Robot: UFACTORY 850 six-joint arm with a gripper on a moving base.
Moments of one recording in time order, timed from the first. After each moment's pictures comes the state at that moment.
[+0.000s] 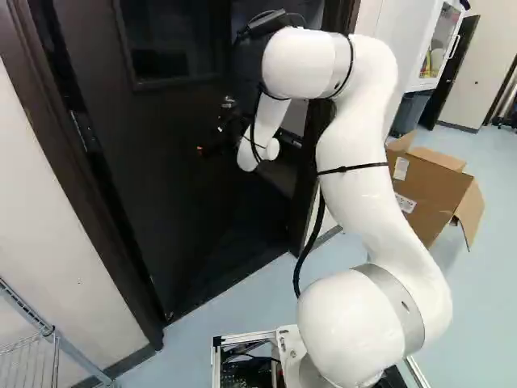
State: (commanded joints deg) arm 8.5 -35.9 -65.5 -42.7 58.2 0.0
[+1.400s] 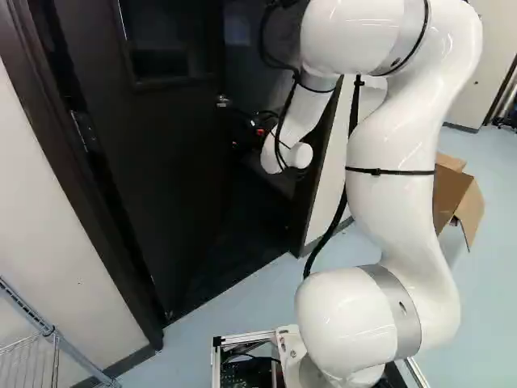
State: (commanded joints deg) arm -0.9 -22.1 -47.3 -28.5 57.9 0.0
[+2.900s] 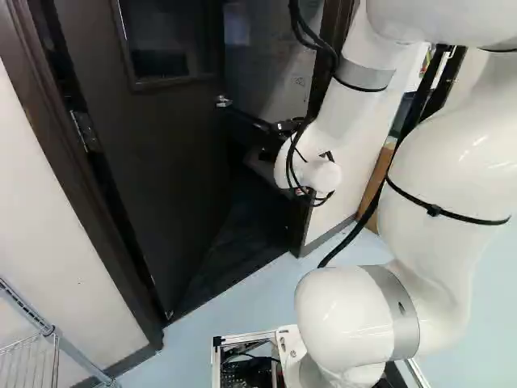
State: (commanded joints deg) arm -4.2 -1.5 -23.8 -8.0 55.2 0.0
